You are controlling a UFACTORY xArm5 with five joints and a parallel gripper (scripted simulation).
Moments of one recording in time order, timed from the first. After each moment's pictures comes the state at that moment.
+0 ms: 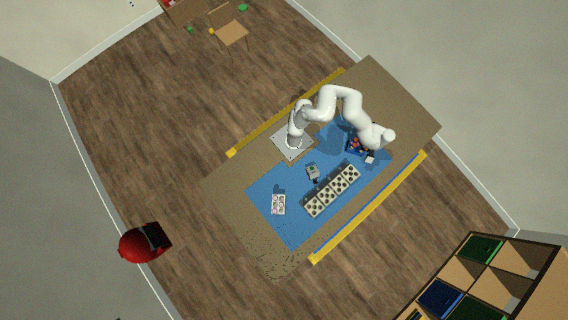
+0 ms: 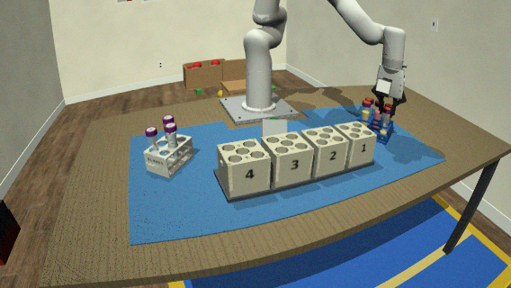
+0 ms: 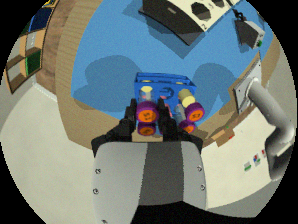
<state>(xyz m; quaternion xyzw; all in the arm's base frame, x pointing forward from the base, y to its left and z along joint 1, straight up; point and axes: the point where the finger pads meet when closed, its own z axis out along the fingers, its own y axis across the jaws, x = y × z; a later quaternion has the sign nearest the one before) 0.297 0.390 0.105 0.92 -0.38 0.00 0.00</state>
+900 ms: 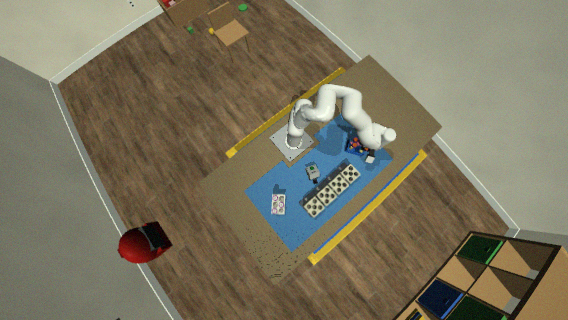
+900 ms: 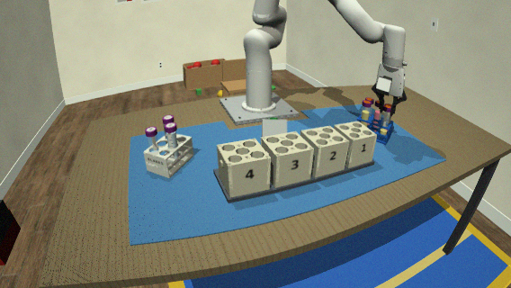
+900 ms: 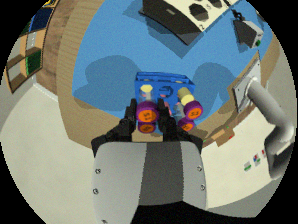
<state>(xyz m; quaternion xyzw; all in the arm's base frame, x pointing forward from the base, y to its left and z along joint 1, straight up) 0.297 0.390 0.111 0.92 -0.38 0.00 0.00</state>
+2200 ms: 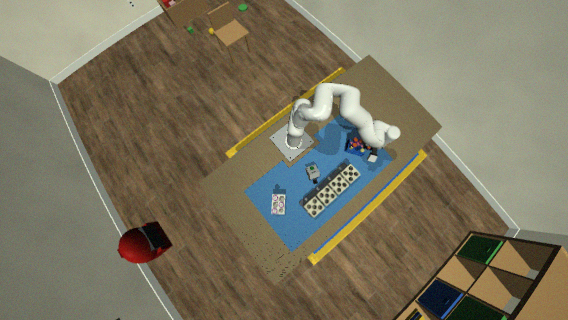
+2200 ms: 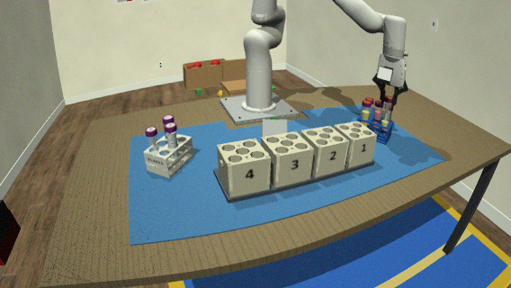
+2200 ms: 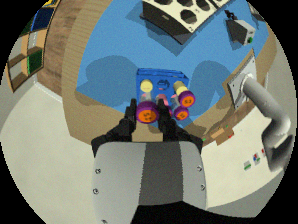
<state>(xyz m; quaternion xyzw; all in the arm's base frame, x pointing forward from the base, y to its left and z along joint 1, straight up) 0.297 0.390 0.144 0.92 -0.38 0.00 0.00</state>
